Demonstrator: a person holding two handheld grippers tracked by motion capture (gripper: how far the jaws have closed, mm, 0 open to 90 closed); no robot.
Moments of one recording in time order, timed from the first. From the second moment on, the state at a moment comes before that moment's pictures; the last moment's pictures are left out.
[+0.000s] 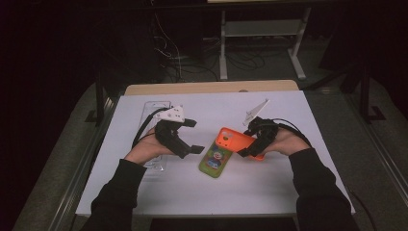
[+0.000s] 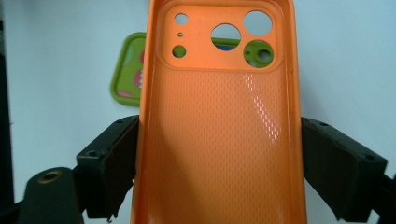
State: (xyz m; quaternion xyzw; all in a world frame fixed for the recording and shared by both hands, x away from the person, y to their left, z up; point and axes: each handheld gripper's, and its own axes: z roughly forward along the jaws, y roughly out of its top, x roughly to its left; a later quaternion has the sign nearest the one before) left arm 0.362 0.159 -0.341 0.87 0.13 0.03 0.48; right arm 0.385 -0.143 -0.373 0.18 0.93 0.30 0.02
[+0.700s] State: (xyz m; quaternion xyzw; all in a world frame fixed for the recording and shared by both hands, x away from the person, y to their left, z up) left arm 0.344 0.128 -0.348 0.90 0.05 0.00 0.44; right arm 0.359 -0.102 -0.370 0.08 0.96 0.29 -0.01
